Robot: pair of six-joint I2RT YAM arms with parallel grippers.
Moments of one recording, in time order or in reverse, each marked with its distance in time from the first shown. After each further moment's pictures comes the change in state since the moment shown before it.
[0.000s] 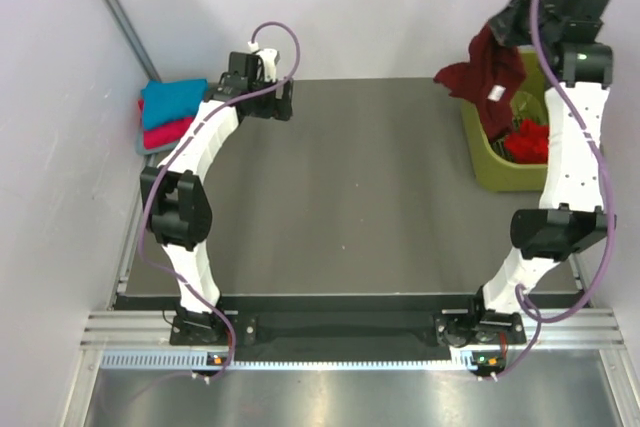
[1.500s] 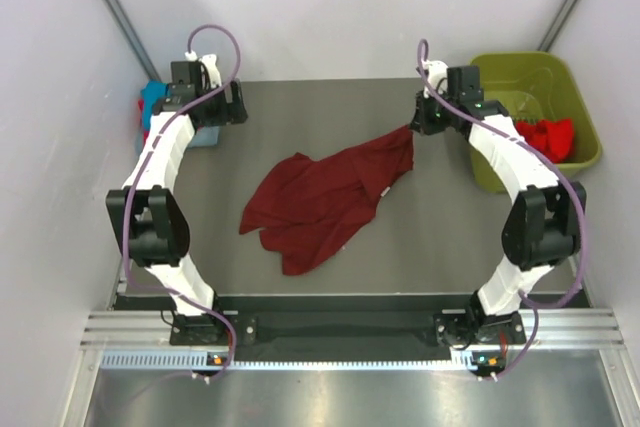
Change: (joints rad) left arm 0.245 -0.154 -0.139 -0.016 0.050 -0.074; right arm 0.330 -0.092 -0.758 0.192 0.034 -0.064
